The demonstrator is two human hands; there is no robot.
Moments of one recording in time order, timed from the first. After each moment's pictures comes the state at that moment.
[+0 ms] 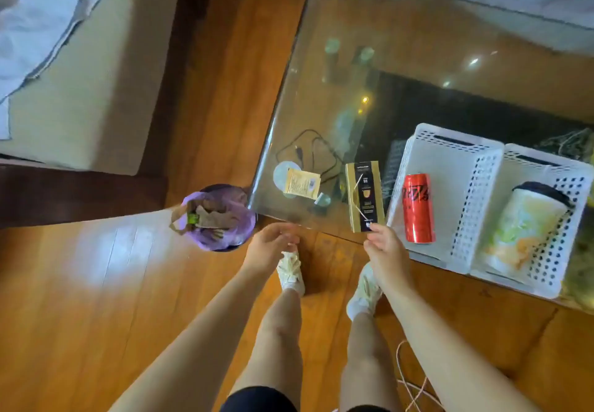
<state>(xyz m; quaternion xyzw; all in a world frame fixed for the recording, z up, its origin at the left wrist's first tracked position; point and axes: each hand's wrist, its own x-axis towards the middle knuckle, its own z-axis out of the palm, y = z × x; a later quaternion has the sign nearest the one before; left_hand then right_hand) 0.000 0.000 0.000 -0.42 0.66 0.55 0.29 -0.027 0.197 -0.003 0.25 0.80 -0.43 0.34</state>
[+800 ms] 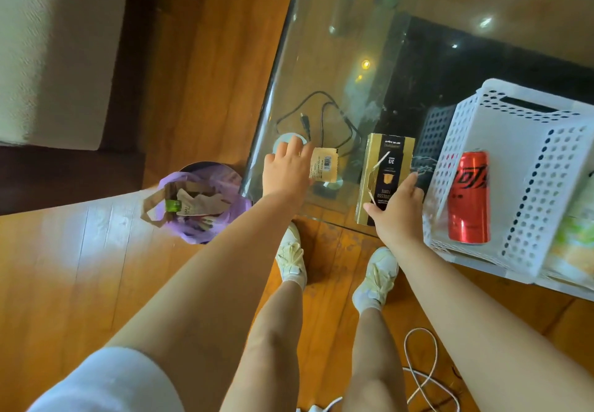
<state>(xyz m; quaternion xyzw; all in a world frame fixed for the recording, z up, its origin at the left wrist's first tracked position) -0.090 -0.017 -0.130 -0.04 0.95 0.09 0.28 -0.072 0.157 -0.110 0.21 0.90 -0.21 0.30</state>
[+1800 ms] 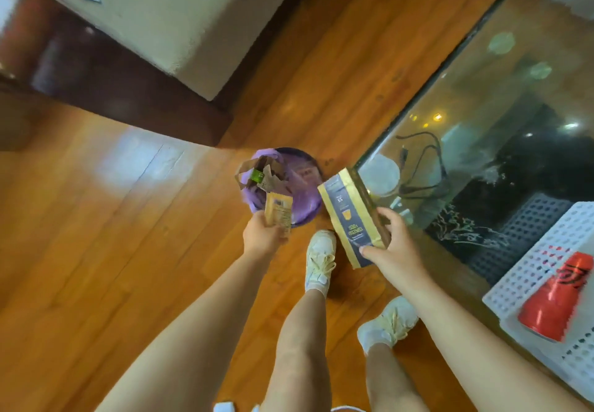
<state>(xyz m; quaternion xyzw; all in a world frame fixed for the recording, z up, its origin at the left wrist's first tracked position) 0.076 -0.137 -0.102 -0.66 0.55 0.50 0.15 -0.032 0.049 -0.078 0.02 0.78 -0.38 0.50</state>
